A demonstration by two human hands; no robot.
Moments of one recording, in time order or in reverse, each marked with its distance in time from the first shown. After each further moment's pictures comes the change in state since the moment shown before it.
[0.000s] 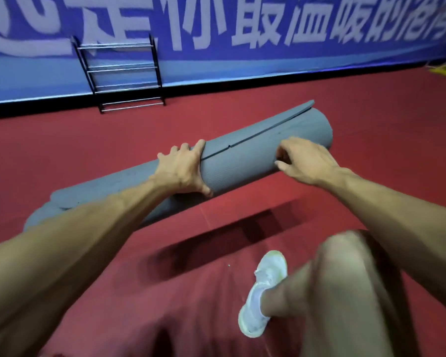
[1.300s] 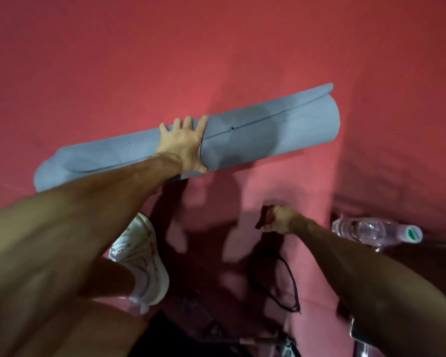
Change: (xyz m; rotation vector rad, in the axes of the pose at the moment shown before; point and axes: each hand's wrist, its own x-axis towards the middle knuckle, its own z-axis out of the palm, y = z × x) left_hand -0.092 0.411 0.292 0.221 -0.399 0.898; right_hand -0.555 0.115 0.219 0.703 -0.955 1.061
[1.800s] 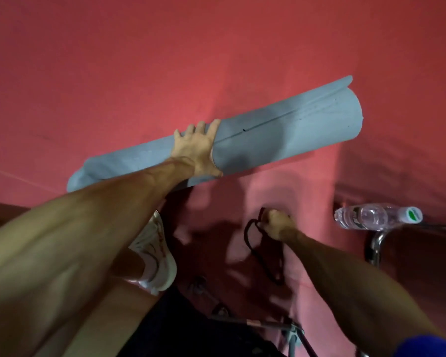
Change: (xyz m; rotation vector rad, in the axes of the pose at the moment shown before) left_hand -0.031 0.023 0.007 -0.123 -0.013 0.027; right_hand -0.008 -0.015 0.065 0.058 0.265 0.112
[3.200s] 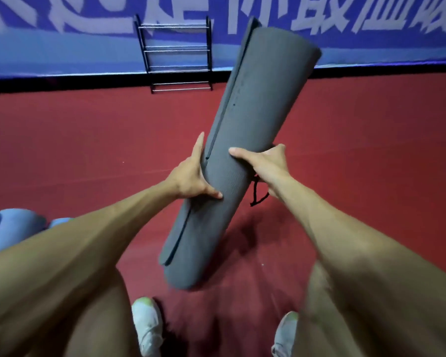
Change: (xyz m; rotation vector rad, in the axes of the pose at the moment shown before) left_hand -0.416 -0.361 -0.118 -0.730 0.720 -0.883; right_hand -0.177 -0.664 -0.077 0.669 0.014 -0.937
